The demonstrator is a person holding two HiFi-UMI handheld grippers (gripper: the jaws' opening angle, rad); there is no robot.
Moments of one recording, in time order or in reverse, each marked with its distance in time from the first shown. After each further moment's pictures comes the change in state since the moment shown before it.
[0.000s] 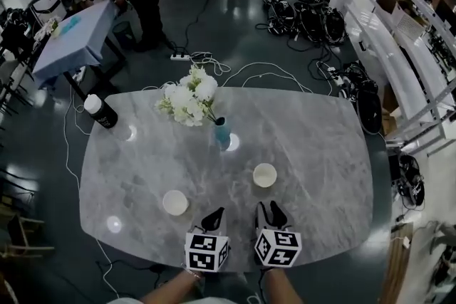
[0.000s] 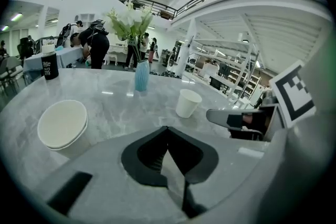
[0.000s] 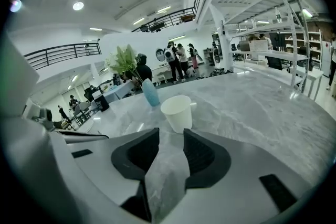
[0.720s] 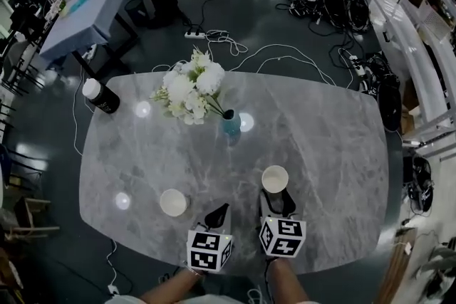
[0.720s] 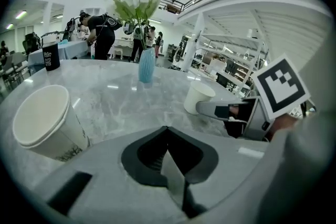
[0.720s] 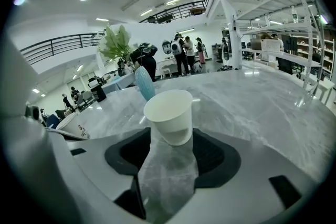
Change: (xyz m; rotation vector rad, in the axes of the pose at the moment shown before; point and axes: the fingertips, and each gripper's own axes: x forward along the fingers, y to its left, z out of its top) left arm 0.036 0.014 -0.009 -0.049 0.062 0.052; right arm 0.068 -0.015 0.006 -0.089 0.075 0.038
